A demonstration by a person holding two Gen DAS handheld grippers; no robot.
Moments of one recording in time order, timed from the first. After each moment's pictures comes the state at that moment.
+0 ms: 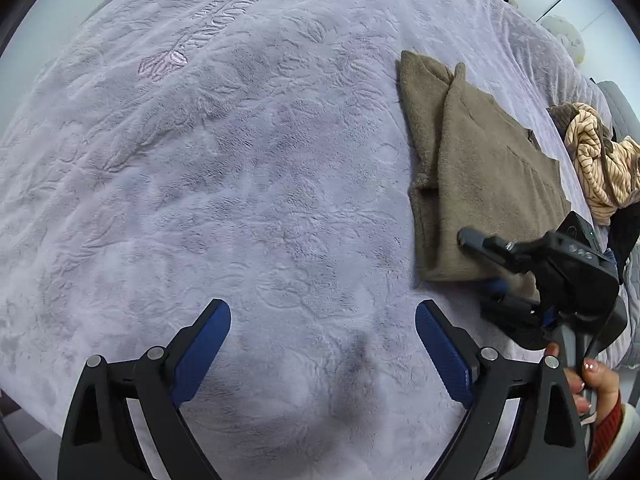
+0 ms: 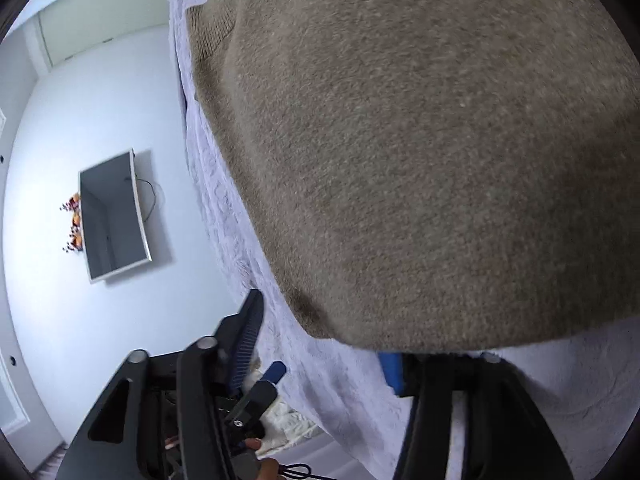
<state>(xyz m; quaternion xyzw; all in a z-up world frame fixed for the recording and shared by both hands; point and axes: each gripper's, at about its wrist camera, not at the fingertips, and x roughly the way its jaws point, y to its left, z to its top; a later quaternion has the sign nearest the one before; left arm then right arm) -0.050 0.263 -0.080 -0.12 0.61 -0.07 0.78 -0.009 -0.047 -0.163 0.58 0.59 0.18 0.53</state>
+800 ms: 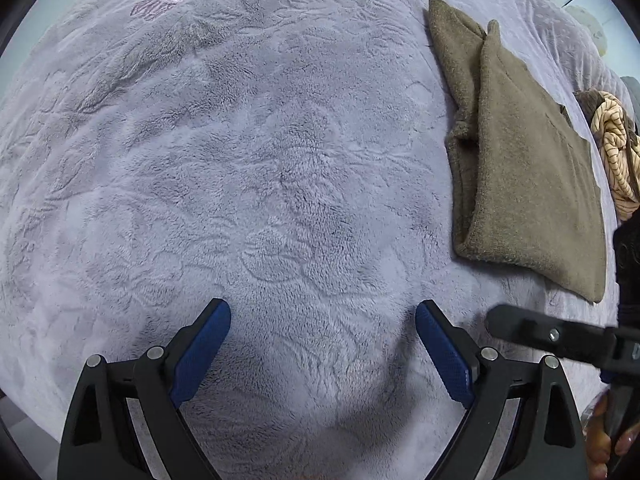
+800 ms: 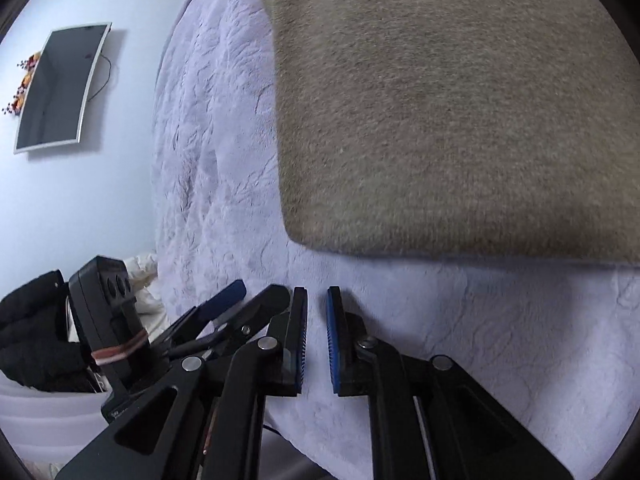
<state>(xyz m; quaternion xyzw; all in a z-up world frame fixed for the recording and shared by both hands) -0.061 0.247 -0.132 -0.13 0.64 -0.04 0.76 -0.019 0.015 -0.110 0.31 0.70 0.23 0.60</state>
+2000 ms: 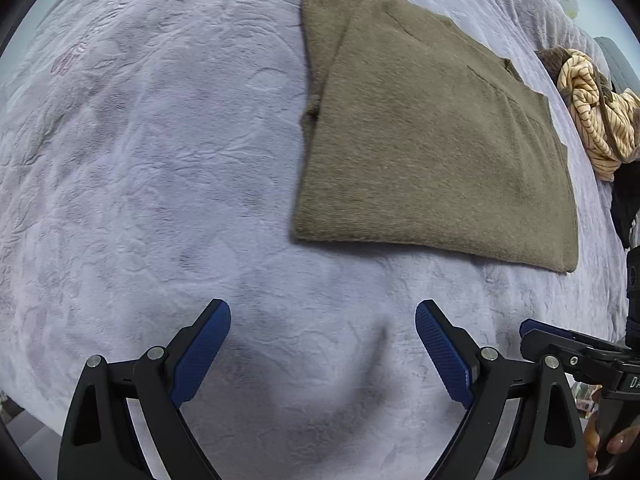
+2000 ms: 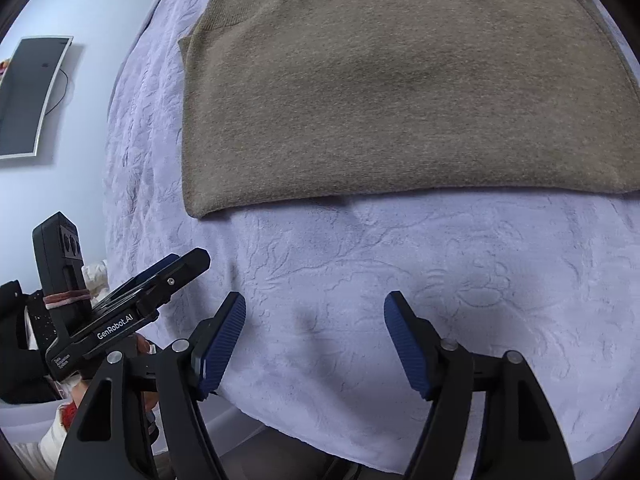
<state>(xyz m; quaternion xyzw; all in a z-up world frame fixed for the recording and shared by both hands) -0.037 0.127 -0.107 -0.10 0.65 -0.09 0.75 -0.065 -0.125 -0.082 0.25 0.71 0.12 0.64</state>
